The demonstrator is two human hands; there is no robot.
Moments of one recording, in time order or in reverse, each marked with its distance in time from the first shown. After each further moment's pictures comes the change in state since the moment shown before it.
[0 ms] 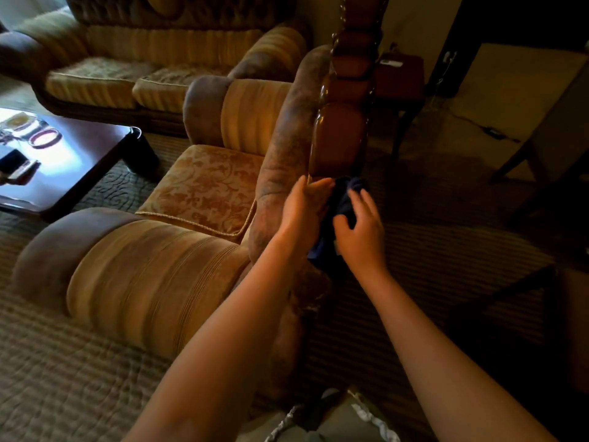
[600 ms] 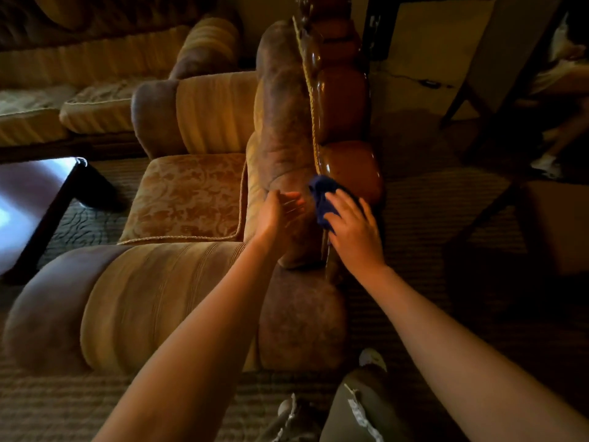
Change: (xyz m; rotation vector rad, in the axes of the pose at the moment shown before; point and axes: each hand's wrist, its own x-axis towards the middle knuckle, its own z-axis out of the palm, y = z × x) left_hand -0.031 0.027 -0.127 0.338 0.068 -0.079; right_hand -0.071 0.004 0.096 -0.687 0.081 -0.366
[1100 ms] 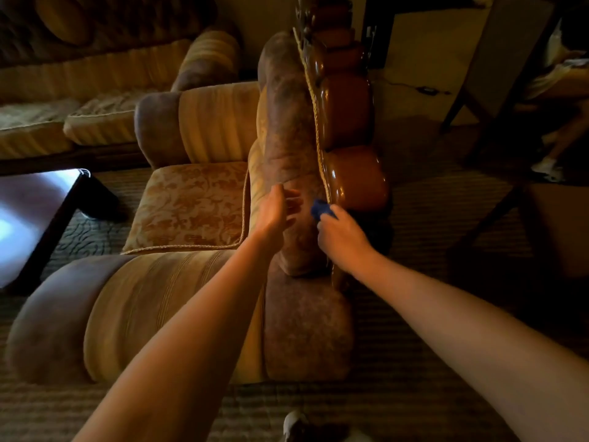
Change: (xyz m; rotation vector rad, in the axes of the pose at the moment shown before) left_hand 0.009 0.018 -0.005 0.276 0.009 0.129; right_hand 0.032 -0.027 -0.006 -0.066 -0.430 -0.017
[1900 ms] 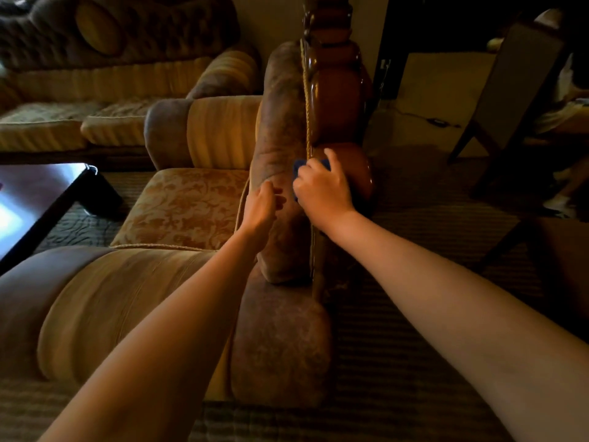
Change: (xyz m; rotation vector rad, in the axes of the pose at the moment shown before) left_hand 0.015 -0.038 0.027 0.075 0.147 0.138; right_hand 0.029 0.024 -0.022 -0.361 0.348 -0.164
